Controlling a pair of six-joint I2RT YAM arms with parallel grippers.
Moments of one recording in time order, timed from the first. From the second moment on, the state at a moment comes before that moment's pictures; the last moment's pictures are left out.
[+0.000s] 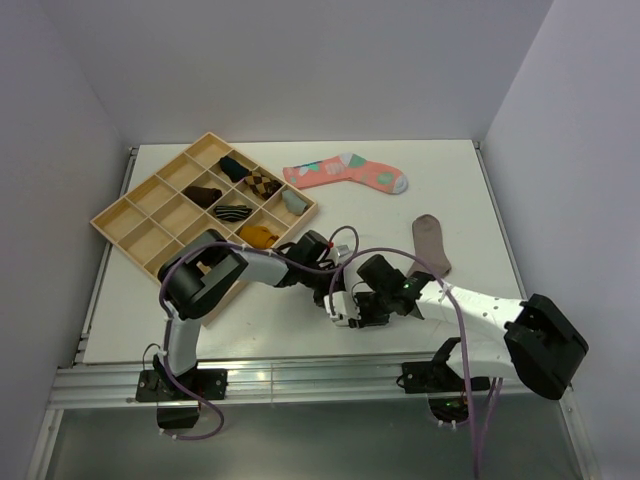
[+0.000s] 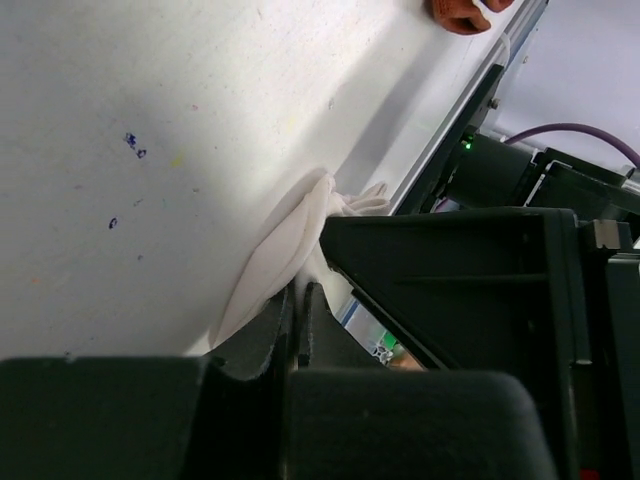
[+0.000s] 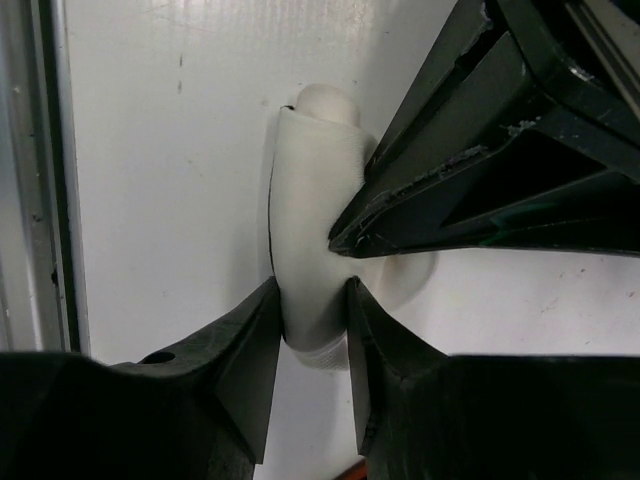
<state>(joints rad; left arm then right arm) -0.85 2.01 1.00 0.14 0.77 -0.91 0.78 1.20 0.53 -0.47 -0.34 -0.90</state>
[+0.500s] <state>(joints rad) -0.84 1.84 0.85 0.20 0.52 -0.94 0.75 1.37 0.66 -0.52 -0.40 -0.84</state>
